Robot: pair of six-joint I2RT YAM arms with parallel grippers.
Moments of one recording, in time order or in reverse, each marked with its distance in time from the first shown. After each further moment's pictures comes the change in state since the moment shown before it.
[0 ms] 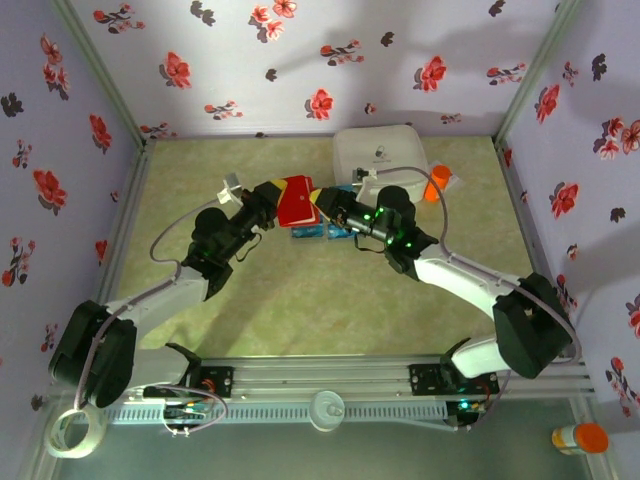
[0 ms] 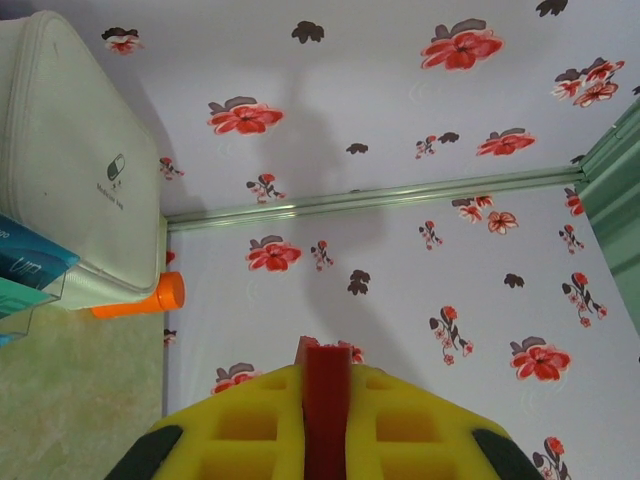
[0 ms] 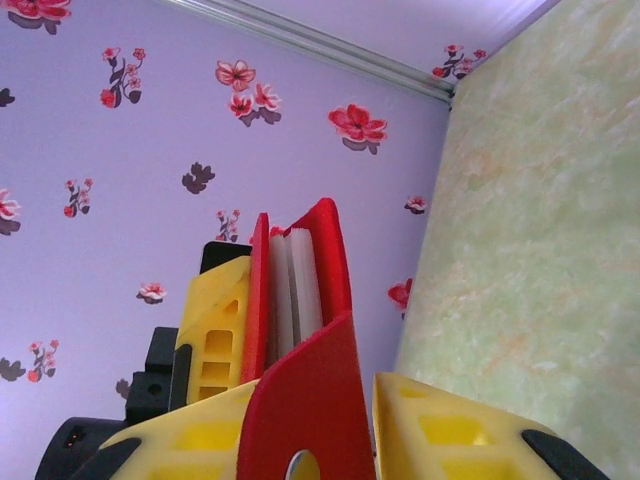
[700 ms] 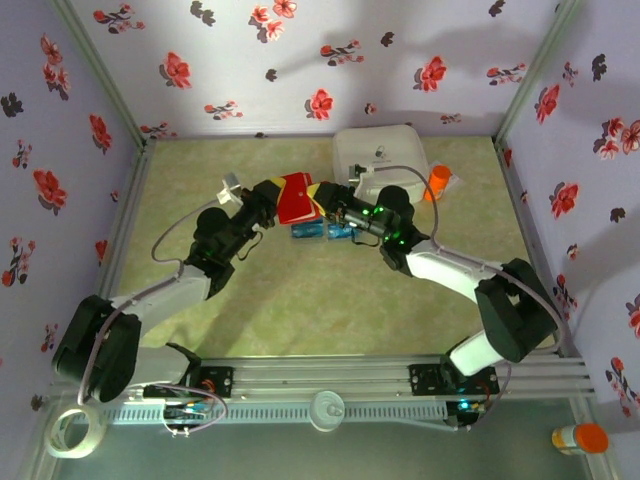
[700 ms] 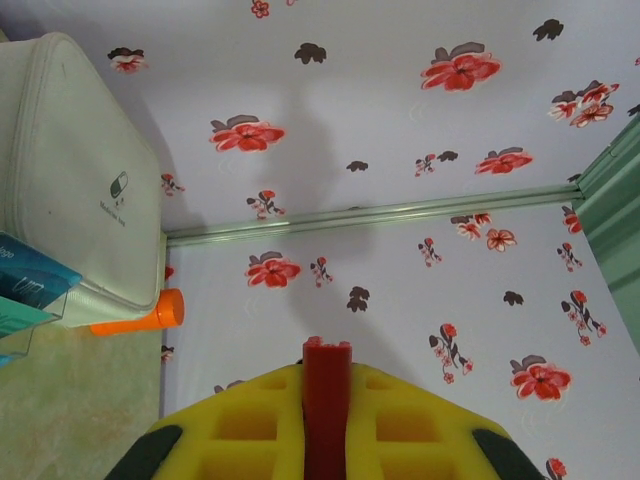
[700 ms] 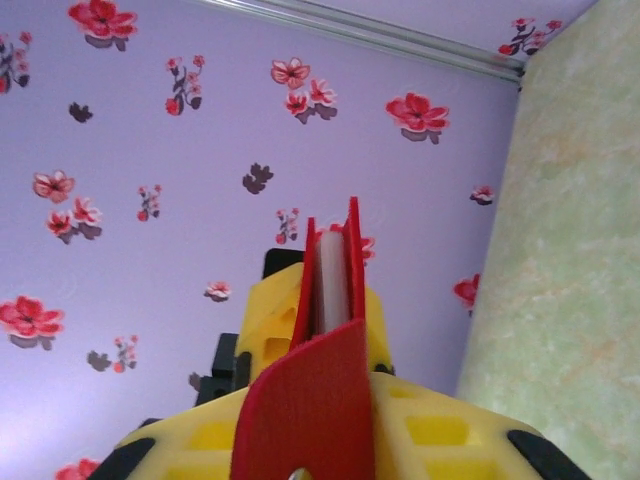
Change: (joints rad) left arm -0.001 0.036 0.000 0.040 -0.034 -0.010; right arm -0.016 0.107 -0.003 0.252 -0.085 0.158
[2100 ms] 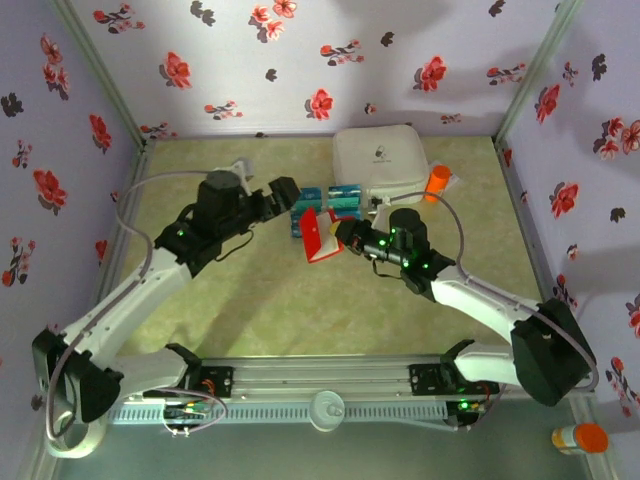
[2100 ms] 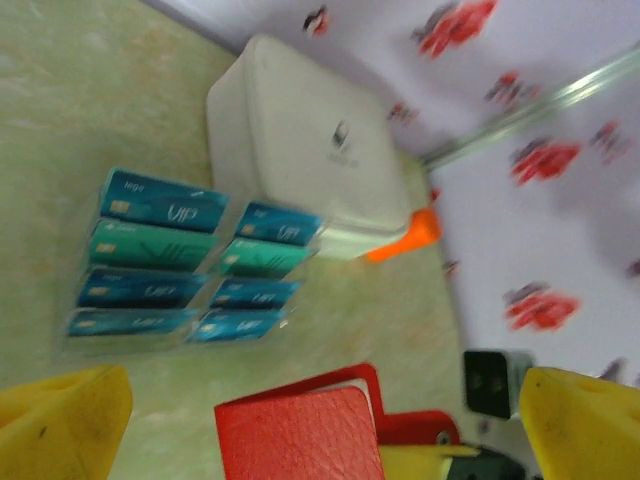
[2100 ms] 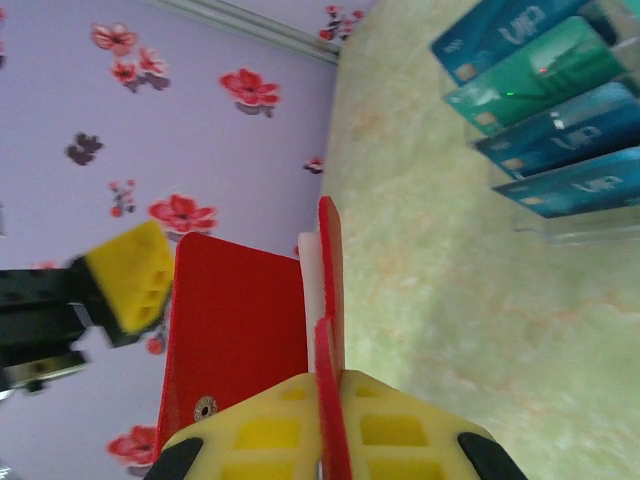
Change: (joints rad) left arm -0.101 -0.086 0.522 -1.221 -0.126 0.692; right arm -0.005 -0.280 -0.207 -0.451 0.113 -0.256
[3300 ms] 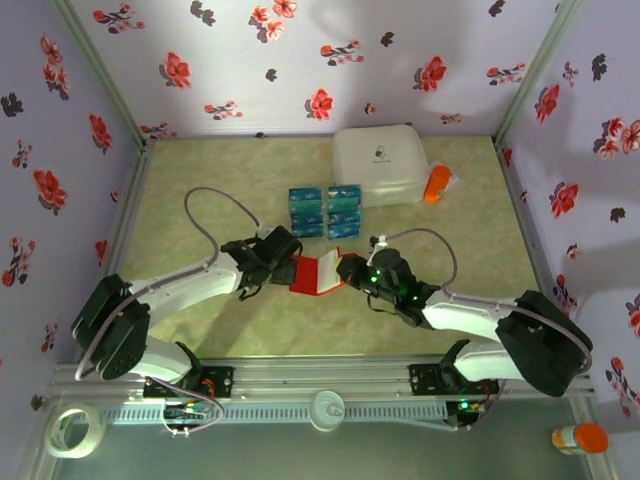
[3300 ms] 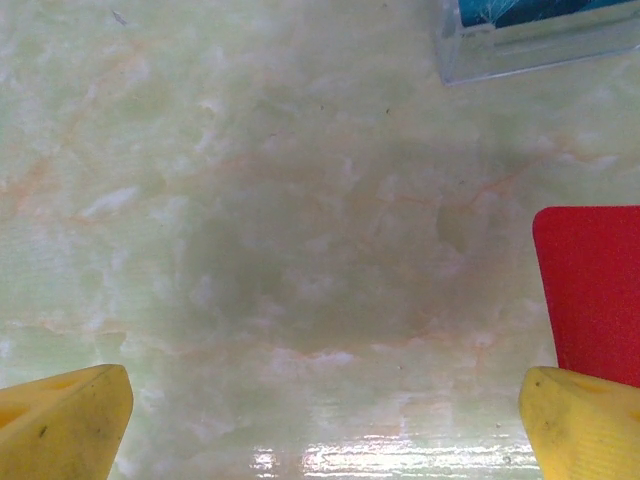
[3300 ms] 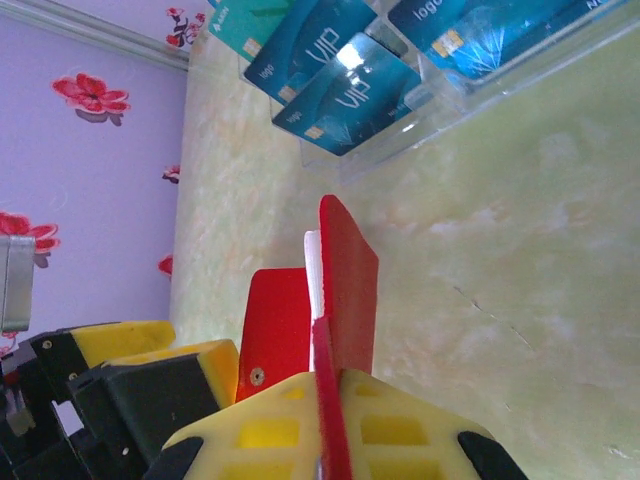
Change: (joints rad) left arm -0.202 0.233 -0.227 -0.286 -0.446 0.200; right arm 0.195 0.050 -0.258 0.153 0.362 0.048
